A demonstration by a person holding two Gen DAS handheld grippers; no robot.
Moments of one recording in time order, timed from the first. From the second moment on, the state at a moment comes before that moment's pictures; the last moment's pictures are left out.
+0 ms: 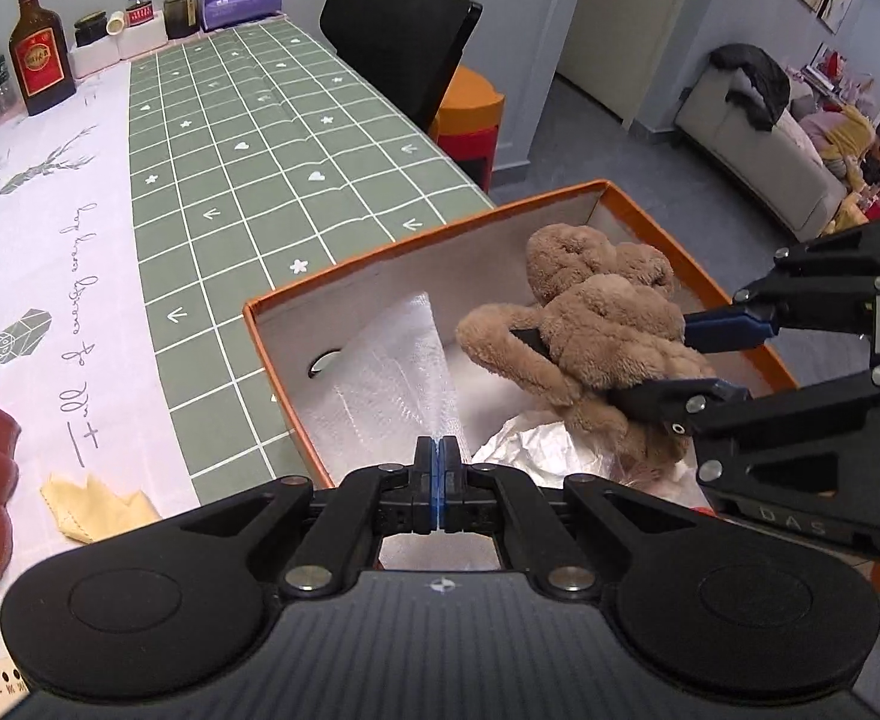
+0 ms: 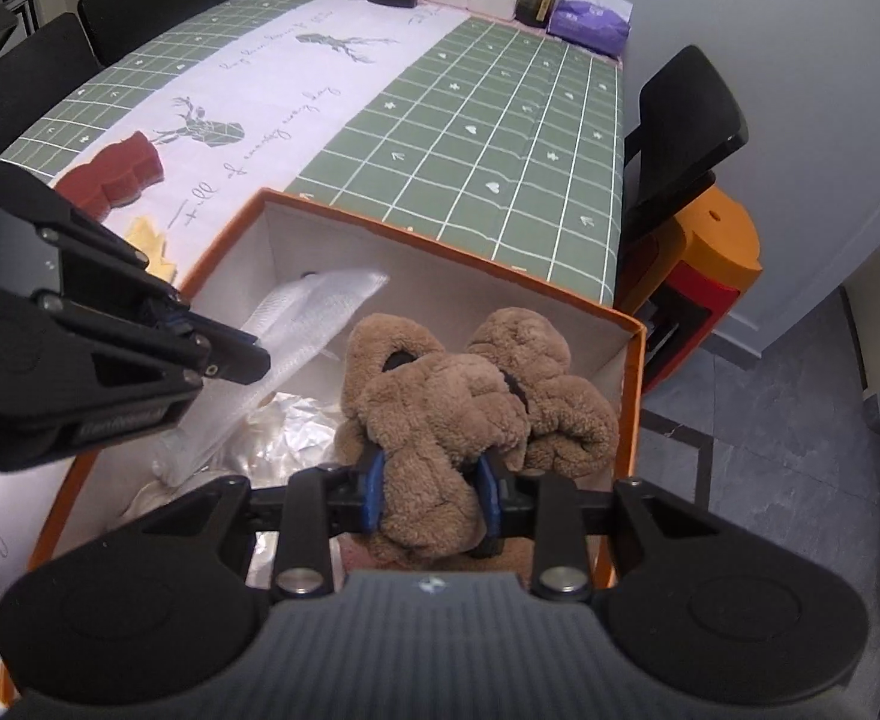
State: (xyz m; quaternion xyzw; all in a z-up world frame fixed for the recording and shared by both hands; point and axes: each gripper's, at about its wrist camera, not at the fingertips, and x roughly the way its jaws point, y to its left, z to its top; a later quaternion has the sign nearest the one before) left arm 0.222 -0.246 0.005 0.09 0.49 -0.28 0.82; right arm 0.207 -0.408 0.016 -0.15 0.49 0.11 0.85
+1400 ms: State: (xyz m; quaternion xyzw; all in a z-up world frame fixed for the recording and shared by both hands) left arm 0.168 -0.152 0.070 -0.01 0.38 -0.26 0.89; right arm 0.169 -0.334 0.070 -0.20 0.41 0.13 0.88
